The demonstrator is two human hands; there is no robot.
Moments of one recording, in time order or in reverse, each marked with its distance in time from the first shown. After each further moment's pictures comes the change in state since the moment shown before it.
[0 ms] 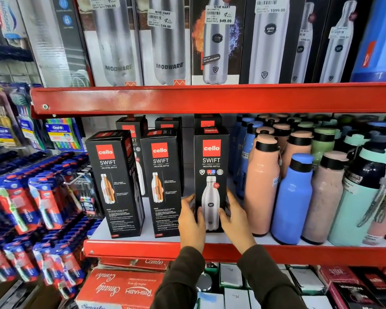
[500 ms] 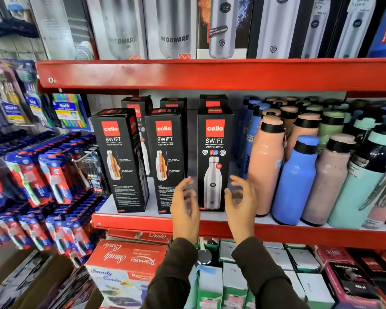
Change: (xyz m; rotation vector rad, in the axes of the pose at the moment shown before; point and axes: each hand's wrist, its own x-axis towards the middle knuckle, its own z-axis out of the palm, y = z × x) left_hand -0.030 0.007 -0.028 -0.058 0.091 0.120; right_hand -0.031 -0.011 0.002 0.190 0.360 -0.090
